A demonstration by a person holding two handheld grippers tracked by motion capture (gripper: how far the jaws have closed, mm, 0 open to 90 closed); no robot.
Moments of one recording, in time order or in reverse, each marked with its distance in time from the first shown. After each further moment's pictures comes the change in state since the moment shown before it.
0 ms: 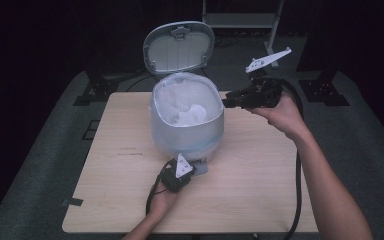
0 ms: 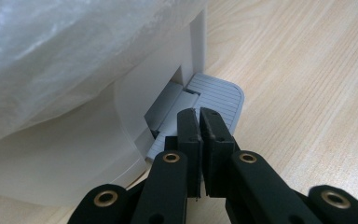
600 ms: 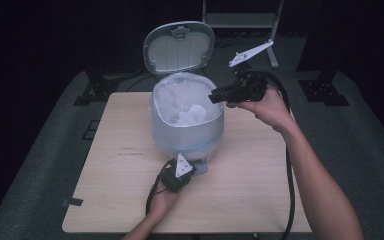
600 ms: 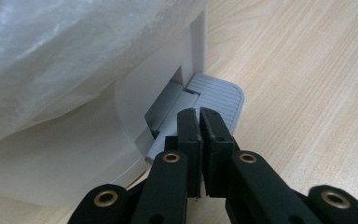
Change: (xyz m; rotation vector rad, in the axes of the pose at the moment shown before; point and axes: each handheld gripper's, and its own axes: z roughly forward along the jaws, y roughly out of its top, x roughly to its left) left arm 0.001 0.000 0.000 0.006 -0.002 0.000; right arm 0.010 0.029 0.021 0.019 0.041 -0.032
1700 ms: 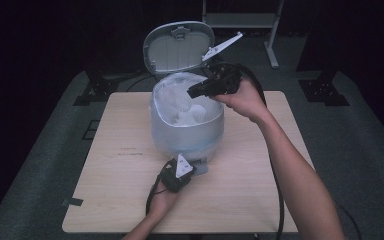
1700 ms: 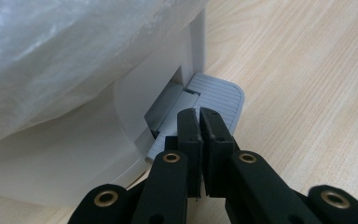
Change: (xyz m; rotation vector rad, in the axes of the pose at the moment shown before) left arm -0.001 0.000 0.000 0.001 0.004 0.005; right arm 0.008 0.038 0.043 0.032 0.052 -0.042
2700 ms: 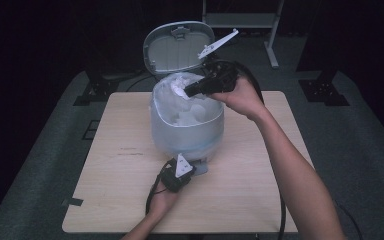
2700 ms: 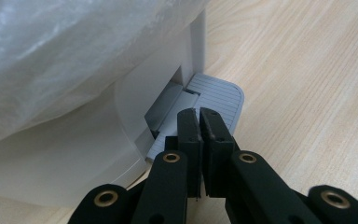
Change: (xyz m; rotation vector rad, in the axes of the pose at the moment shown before) left arm 0.001 0.000 0.000 -0.001 -0.005 -0.003; right arm 0.005 0.010 0.002 0.004 0.025 -0.026
